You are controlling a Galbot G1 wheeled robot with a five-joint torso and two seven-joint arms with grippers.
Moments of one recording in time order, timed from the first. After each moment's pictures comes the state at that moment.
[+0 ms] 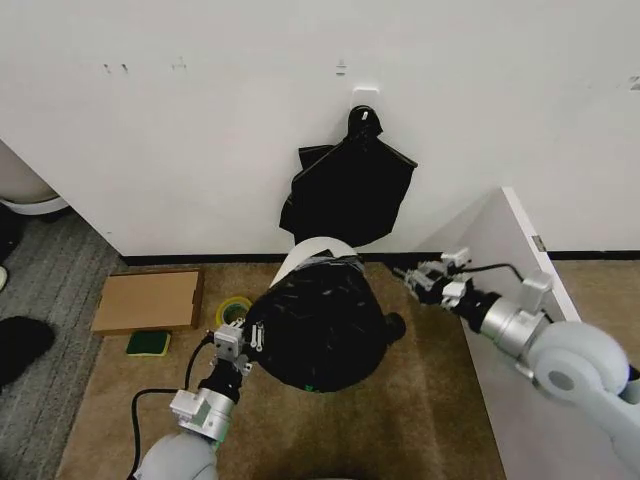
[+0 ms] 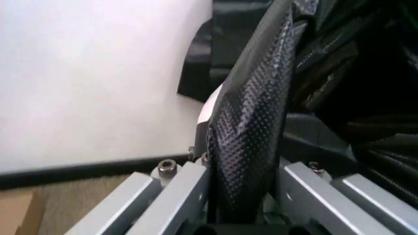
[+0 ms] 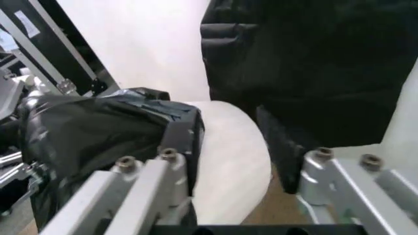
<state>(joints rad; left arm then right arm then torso) 1.34 -0.93 -0.15 -2.13 -0.42 -0.16 -0.33 -1.07 0.57 0.38 2.21 1.11 -0.27 -0.05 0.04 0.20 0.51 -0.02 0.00</state>
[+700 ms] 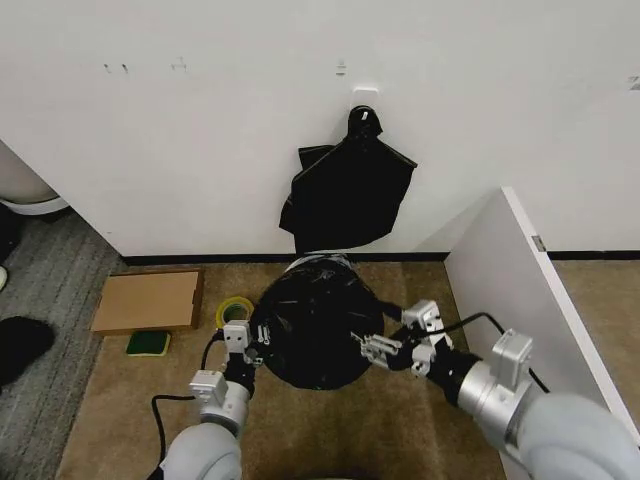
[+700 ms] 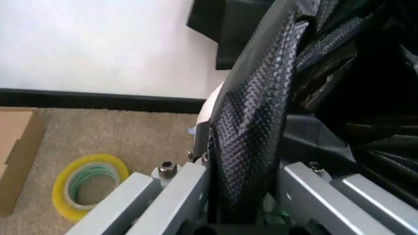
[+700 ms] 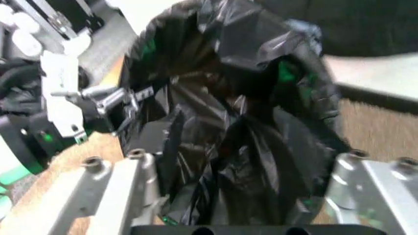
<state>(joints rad) 1.26 -1.02 -0.04 -2.13 -0.50 0.06 -0.51 -1.23 0.65 0.22 2.49 0.98 -0.49 0.28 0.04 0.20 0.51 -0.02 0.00</state>
